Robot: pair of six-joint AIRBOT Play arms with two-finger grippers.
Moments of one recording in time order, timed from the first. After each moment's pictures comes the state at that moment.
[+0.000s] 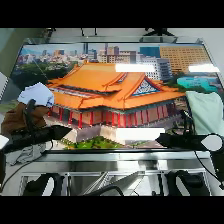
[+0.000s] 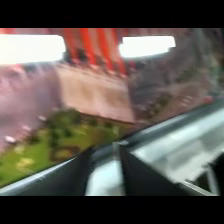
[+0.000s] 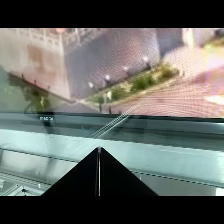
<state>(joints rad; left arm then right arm) 0.19 -0.64 0.66 0.77 -1.30 -1.21 -0.03 -0.56 0.48 -1.02 1.24 1.61</state>
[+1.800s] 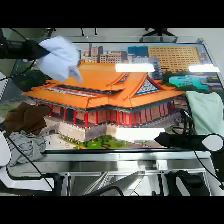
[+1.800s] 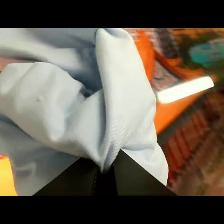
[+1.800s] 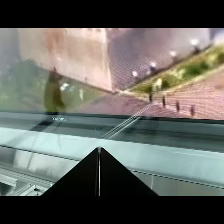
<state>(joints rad) 0.11 -1.52 1.97 0.78 -1.39 -1.26 -0.03 -0.56 0.48 -0.97 1.24 1.61</state>
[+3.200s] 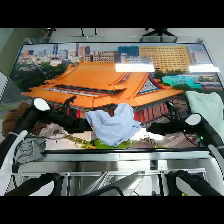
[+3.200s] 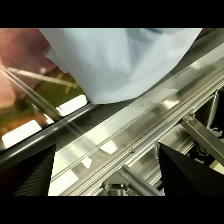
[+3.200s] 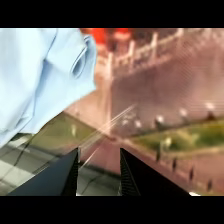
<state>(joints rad) -0.16 -1.23 0.81 0.81 -1.33 -1.28 -0.02 -1.11 0.62 -0.91 1.04 1.23</state>
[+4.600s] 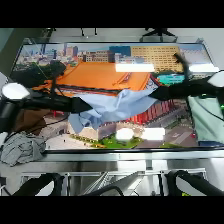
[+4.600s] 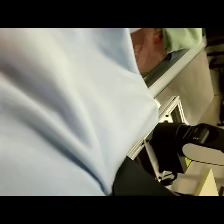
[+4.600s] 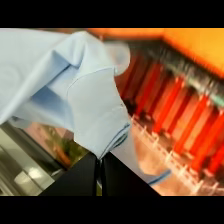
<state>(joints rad) -0.13 -1.08 1.18 0.63 -1.38 -1.30 -0.04 -1.14 1.30 -0.76 1.34 1.13</state>
